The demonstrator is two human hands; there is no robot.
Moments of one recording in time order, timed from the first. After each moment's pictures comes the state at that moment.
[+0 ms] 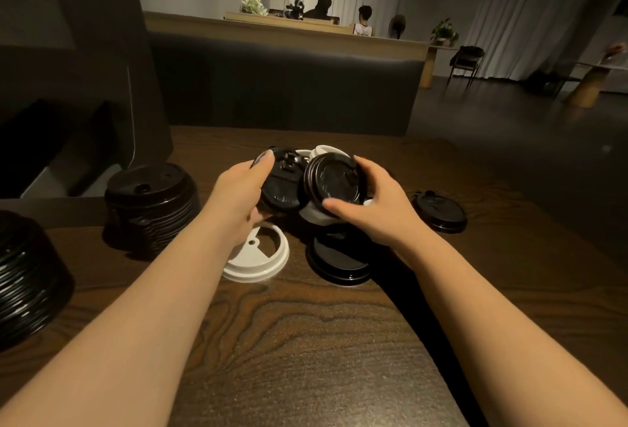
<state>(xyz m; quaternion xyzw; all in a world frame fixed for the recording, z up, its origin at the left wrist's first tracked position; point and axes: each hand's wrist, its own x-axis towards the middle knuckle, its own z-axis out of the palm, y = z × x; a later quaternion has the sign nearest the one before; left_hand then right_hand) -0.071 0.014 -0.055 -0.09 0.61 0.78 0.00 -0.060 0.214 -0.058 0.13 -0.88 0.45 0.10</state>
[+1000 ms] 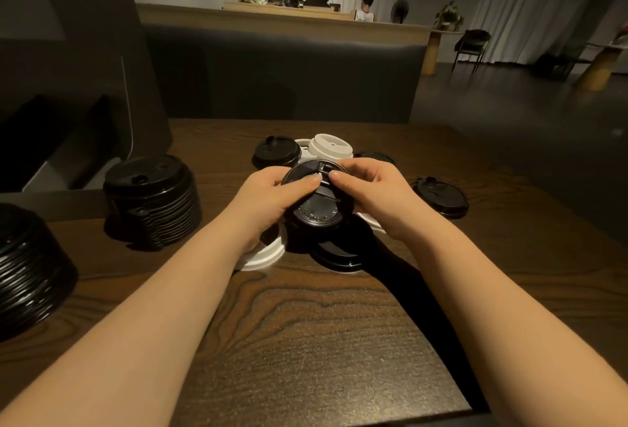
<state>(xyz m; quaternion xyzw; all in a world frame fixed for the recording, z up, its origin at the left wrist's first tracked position) -0.048 0.034 -0.063 0.08 0.70 0.70 0.04 -0.056 0.206 -0.057 0.12 -0.77 0.62 -0.01</state>
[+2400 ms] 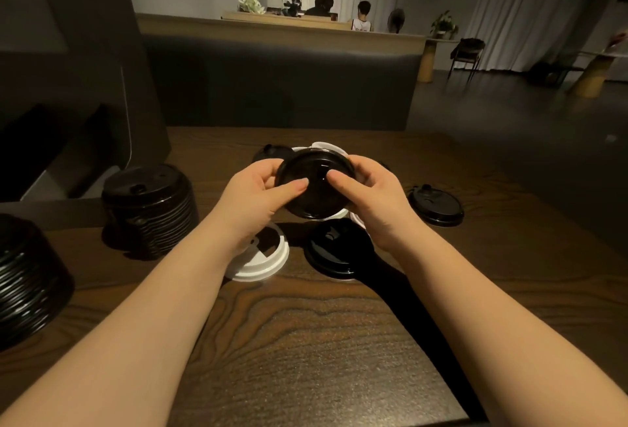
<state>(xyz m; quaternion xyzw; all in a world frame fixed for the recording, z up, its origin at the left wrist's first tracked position) -0.042 0.025 -0.054 0.11 0.71 0.69 -0.01 -0.048 0.200 -0.056 0.14 -0.68 0.72 0.05</state>
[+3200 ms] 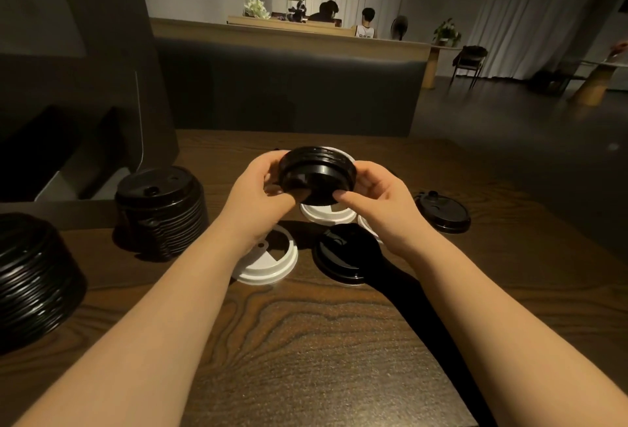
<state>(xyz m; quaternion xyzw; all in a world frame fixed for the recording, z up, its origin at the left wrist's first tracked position) -0.044 0.017 -0.056 0.12 0.77 0.62 -0.10 -0.047 0.204 -0.058 0.21 -0.72 0.66 0.08</state>
